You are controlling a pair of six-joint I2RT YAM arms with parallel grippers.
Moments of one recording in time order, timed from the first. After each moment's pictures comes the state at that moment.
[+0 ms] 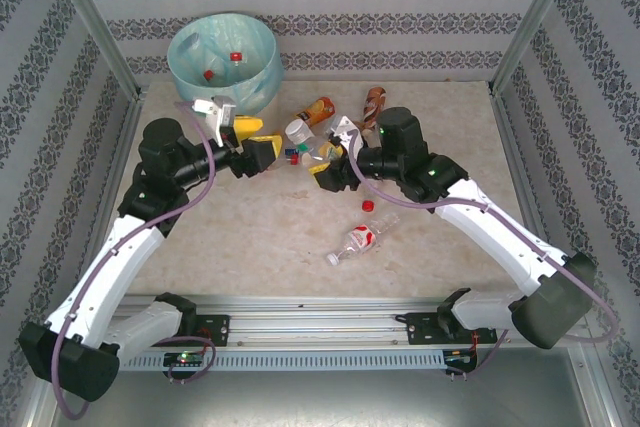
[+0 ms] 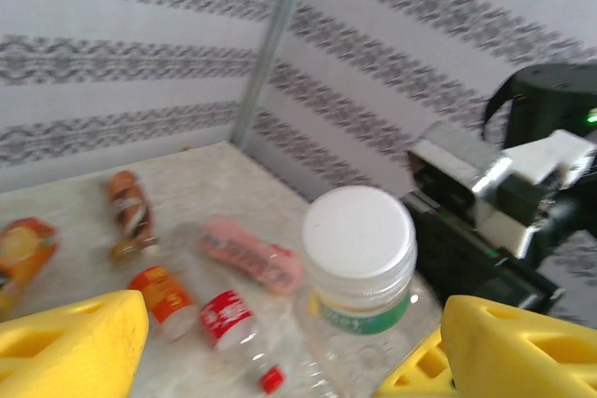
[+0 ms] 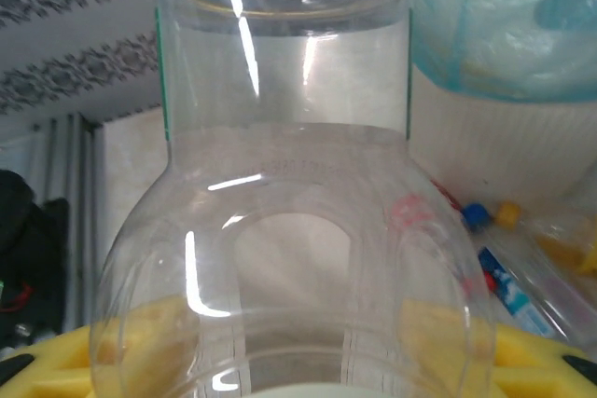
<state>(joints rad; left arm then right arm) -0.30 1.02 1.03 -0.04 0.68 -0.36 0.60 1.28 1.18 -0.34 -0.61 -0.13</state>
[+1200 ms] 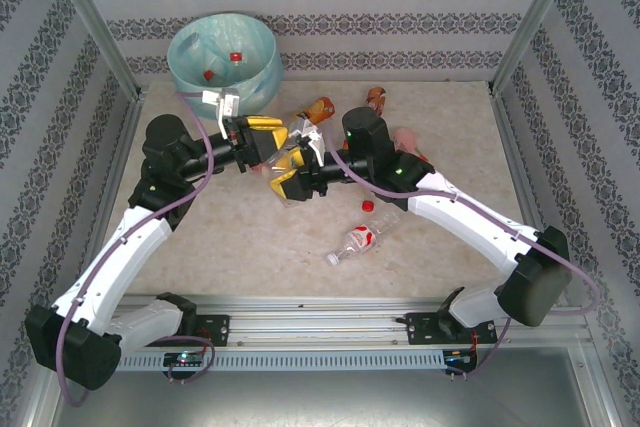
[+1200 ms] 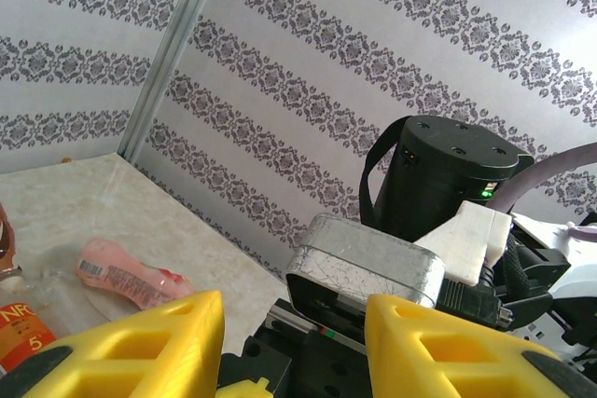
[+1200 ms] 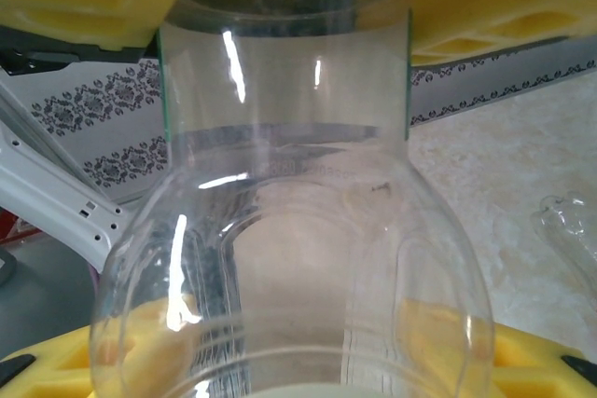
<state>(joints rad) -0.33 1.07 1.02 0.16 0.80 -0.58 0.75 1.42 1.26 -0.17 -0.77 0.08</state>
